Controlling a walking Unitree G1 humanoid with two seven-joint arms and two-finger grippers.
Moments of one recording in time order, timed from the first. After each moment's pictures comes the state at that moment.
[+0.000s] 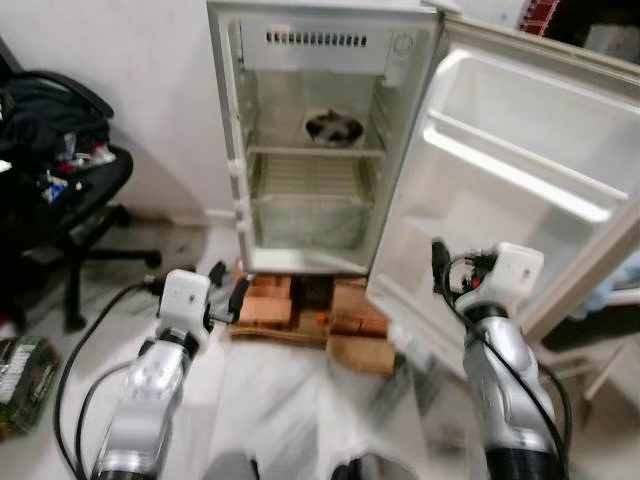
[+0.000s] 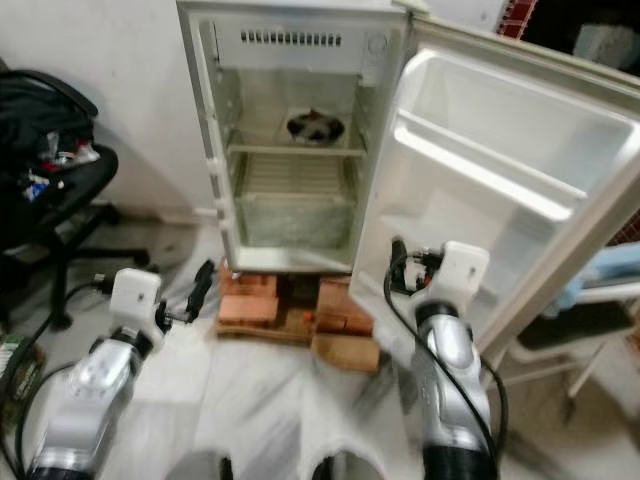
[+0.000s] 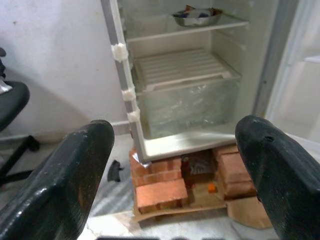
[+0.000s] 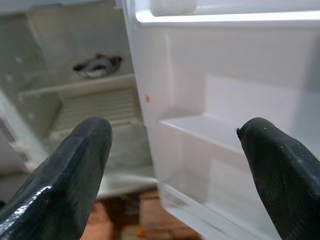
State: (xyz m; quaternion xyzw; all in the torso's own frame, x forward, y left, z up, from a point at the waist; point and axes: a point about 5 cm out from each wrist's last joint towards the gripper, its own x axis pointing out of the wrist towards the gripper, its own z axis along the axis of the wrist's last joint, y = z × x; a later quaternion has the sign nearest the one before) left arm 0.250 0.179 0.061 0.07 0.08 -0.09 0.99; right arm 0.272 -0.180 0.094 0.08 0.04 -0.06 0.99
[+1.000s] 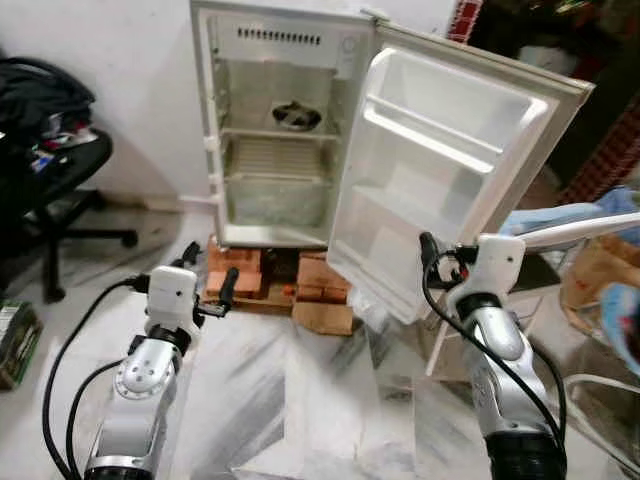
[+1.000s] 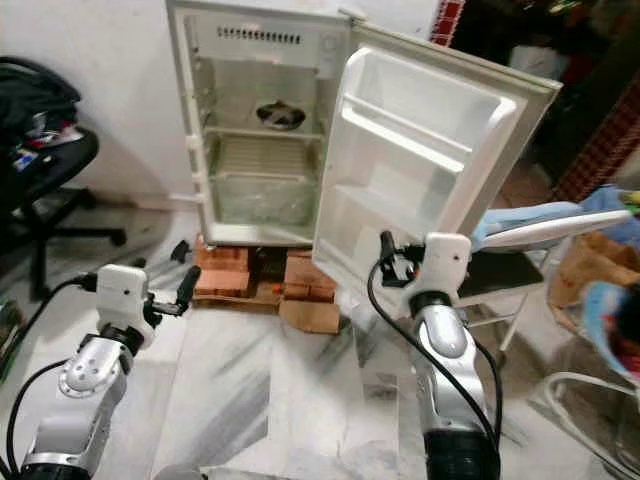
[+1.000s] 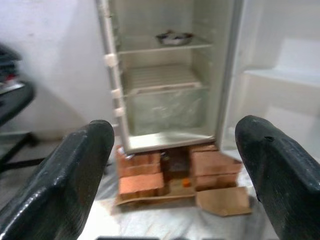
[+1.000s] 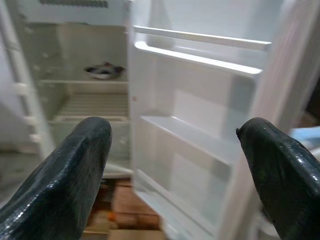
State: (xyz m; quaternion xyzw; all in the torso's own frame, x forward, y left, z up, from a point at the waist) left arm 0.251 0.181 0.067 0.05 0.06 -0.07 0.99; right arm 0.289 -0.174 0.109 0.03 0.01 -0.01 1.00
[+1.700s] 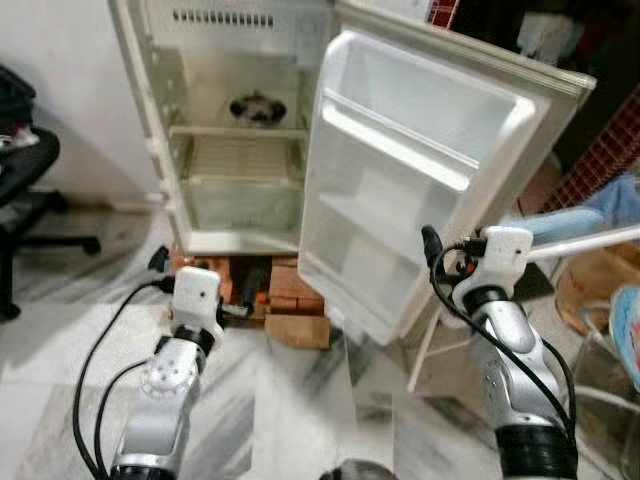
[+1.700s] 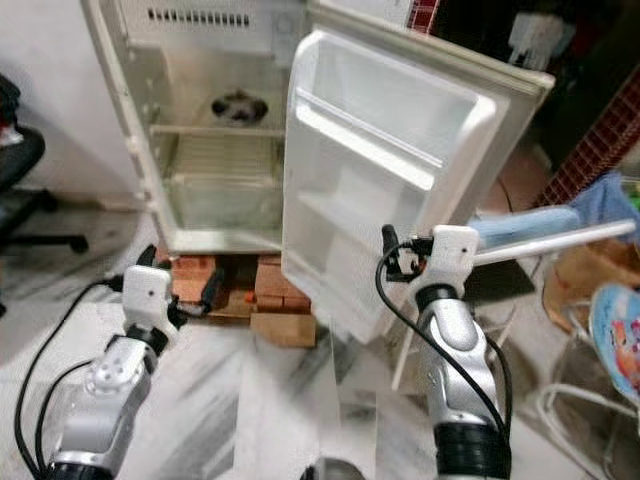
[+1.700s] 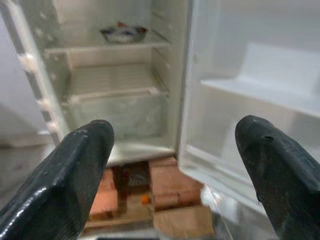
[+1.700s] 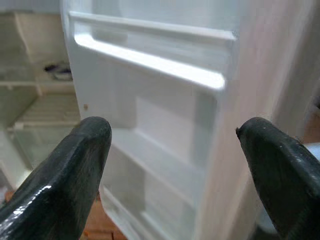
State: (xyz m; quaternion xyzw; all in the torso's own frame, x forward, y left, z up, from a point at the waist) left arm 0.254 0.164 0.068 0.04 0.06 -0.09 0.99; right arm 0.288 -0.178 0.107 0.05 0.02 0.01 1.00
